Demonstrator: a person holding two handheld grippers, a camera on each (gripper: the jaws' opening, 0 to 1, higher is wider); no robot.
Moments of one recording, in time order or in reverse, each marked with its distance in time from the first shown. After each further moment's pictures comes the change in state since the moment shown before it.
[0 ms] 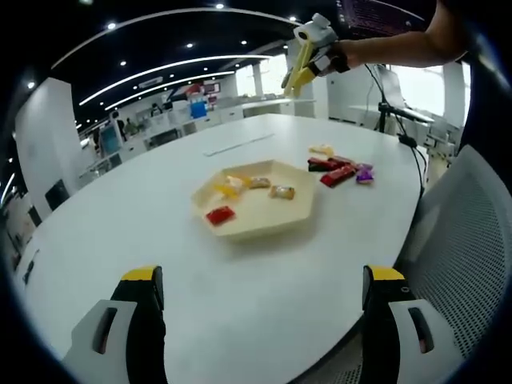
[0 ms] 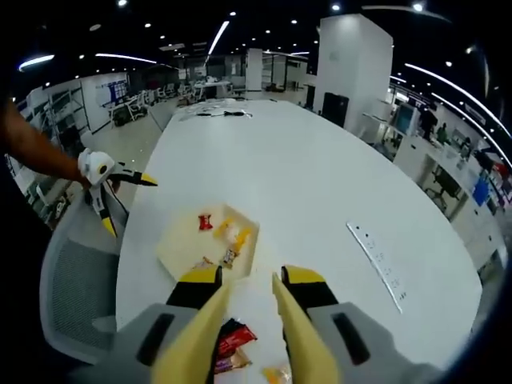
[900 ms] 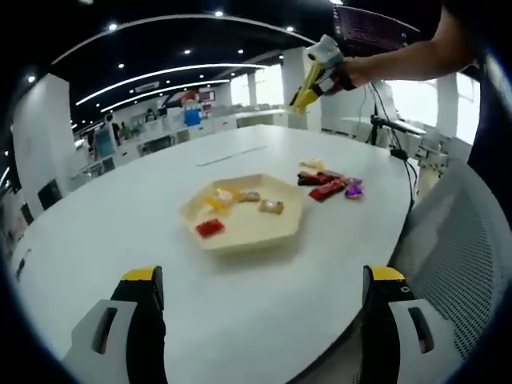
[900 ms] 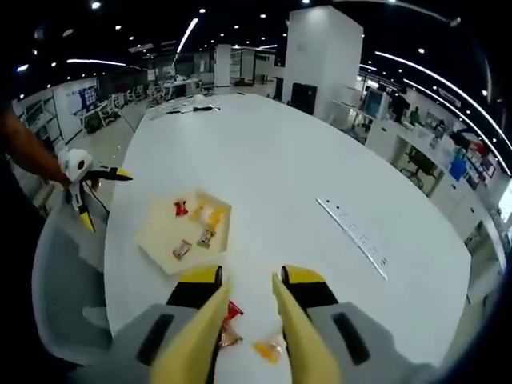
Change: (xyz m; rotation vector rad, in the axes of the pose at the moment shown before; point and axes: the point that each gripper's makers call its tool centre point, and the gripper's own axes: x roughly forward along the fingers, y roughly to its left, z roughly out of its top) left arm -0.003 -0.011 0.018 -0.049 -0.072 -0.060; right arm -0.027 -0.017 -0.028 0.092 0.033 -0.145
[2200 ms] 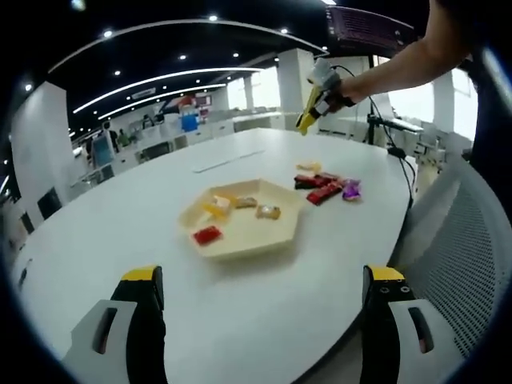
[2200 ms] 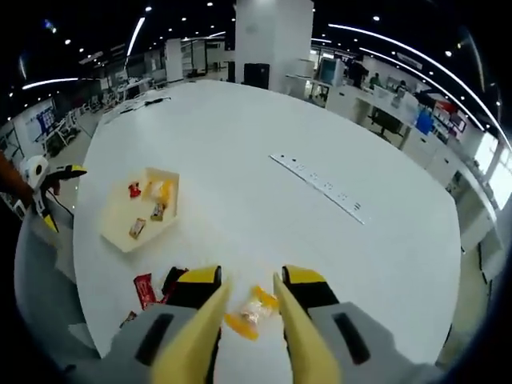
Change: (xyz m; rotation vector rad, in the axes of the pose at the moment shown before) left arm 0.003 -0.005 0.003 0.057 -0.001 -0.001; right arm 0.008 -0.054 -0.078 0.173 0.090 -0.169
